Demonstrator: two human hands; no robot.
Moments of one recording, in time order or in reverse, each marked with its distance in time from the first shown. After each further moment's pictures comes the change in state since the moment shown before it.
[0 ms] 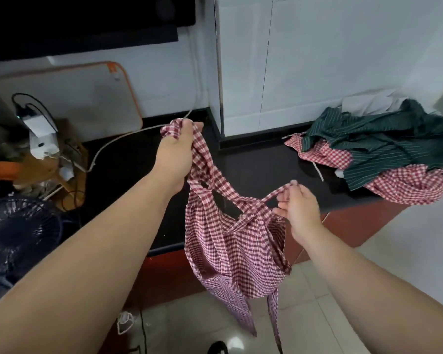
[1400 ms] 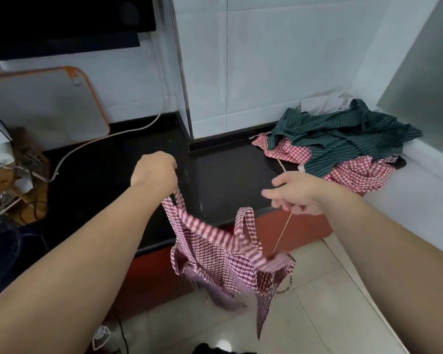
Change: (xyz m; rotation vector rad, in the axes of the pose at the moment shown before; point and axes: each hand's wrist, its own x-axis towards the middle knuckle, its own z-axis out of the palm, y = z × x) left_hand -0.021 -0.008 0.022 1.277 -0.089 0.120; right_hand -0.025 -0.085 -0.080 -0.680 -0.380 0.192
